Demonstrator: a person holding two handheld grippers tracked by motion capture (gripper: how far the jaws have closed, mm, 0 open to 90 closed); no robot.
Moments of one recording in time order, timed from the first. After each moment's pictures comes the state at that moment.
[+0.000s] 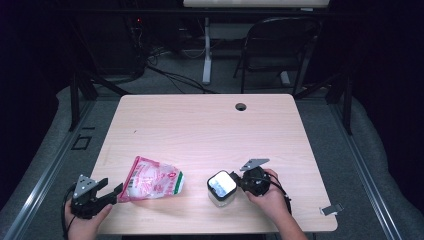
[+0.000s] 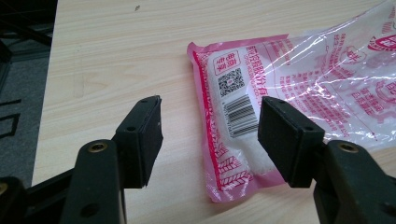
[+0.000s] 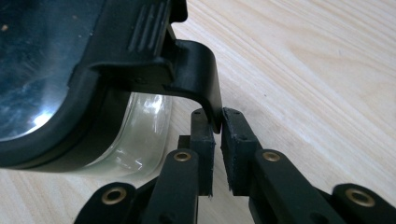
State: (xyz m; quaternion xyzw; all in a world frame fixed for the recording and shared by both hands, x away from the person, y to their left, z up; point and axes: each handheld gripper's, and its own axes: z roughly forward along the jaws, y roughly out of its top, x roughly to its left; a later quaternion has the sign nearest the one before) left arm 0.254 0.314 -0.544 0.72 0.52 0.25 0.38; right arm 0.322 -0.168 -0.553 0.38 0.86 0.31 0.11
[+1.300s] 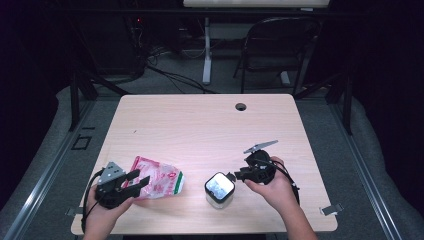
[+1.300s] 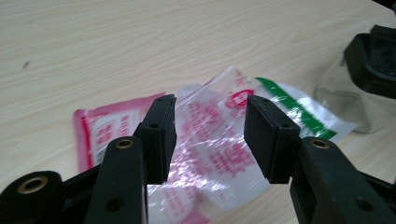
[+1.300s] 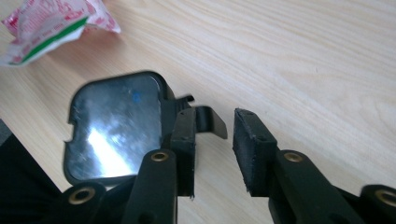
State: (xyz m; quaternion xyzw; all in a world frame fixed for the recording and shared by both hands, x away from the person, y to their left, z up) left arm 0.269 0.236 -0.491 0.78 0.43 0.18 0.41; right arm 0.322 -0.165 -0.477 0.46 0.83 0.31 0.06
